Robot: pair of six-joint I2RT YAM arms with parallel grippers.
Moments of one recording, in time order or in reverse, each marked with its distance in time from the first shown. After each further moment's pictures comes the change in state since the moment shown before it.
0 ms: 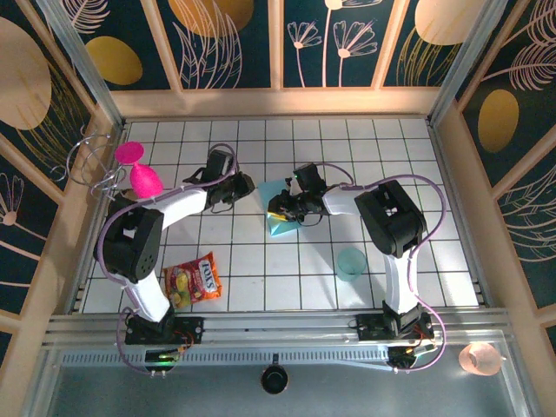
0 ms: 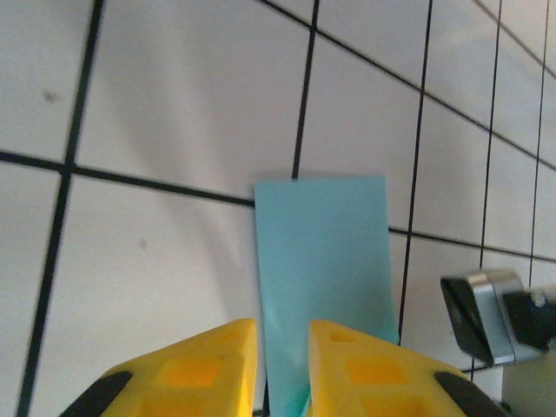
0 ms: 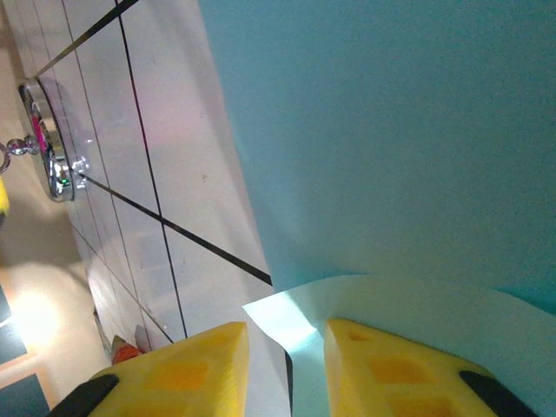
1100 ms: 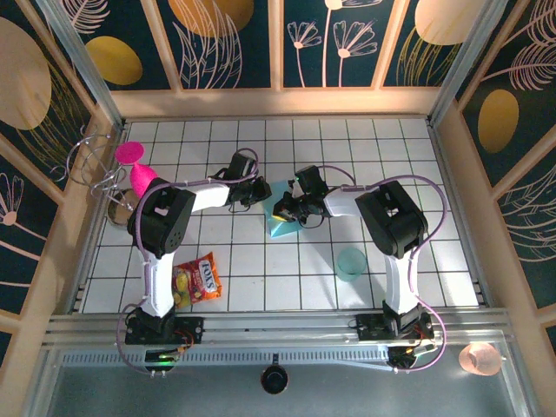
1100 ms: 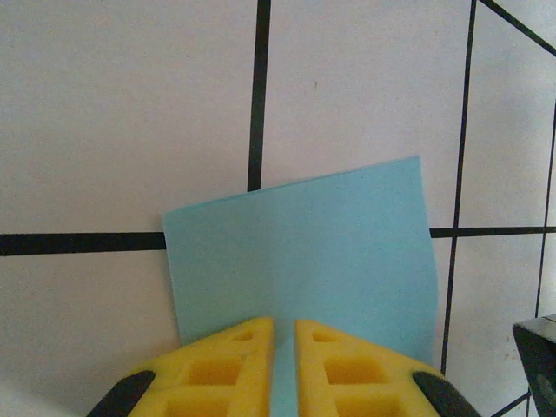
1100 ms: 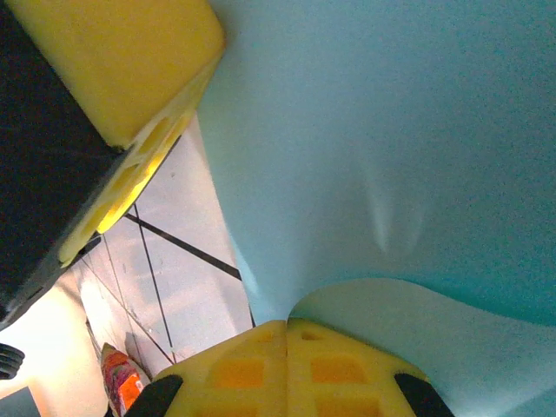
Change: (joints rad) left arm -0.052 0.290 0.160 0.064 0.076 0.034; right arm -0.002 -0.012 -0.031 0.005 0.021 0.016
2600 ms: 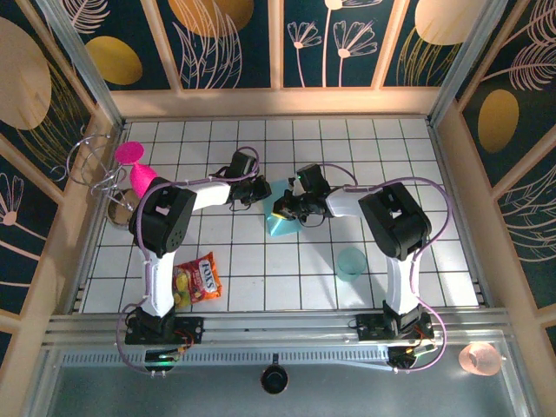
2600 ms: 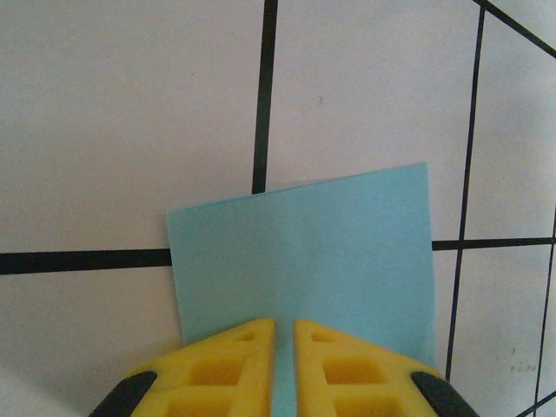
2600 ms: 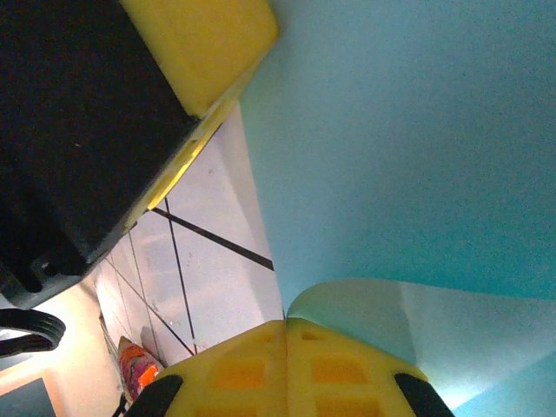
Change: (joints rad) left arm -0.001 0.014 0.031 -0.031 -0.018 0.000; right arm -0.003 -0.030 -0.013 0.031 -0.016 0.003
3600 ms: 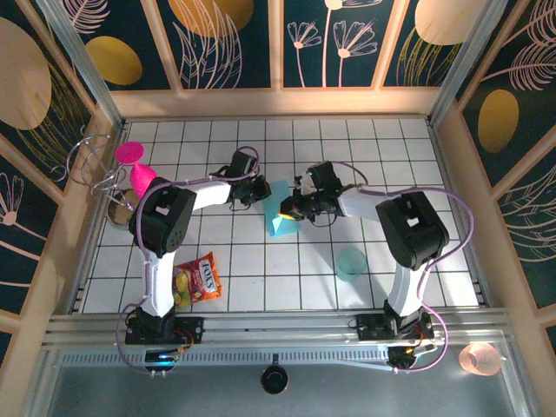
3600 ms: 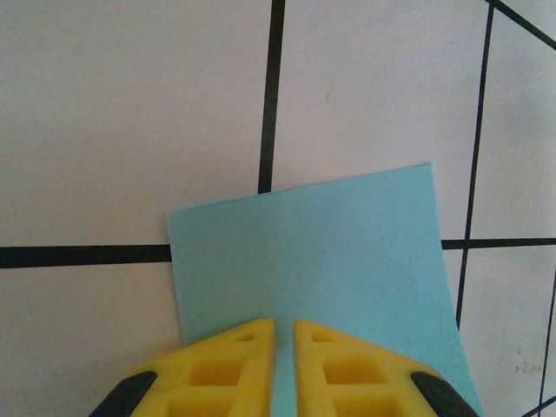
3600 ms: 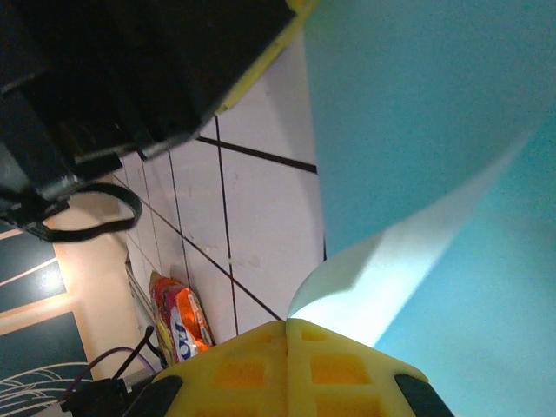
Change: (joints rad) left arm -0.001 0.000 0.010 -0.025 -0.009 0.000; right arm -0.048 -0.124 -0.053 -0.092 -0.129 -0.093
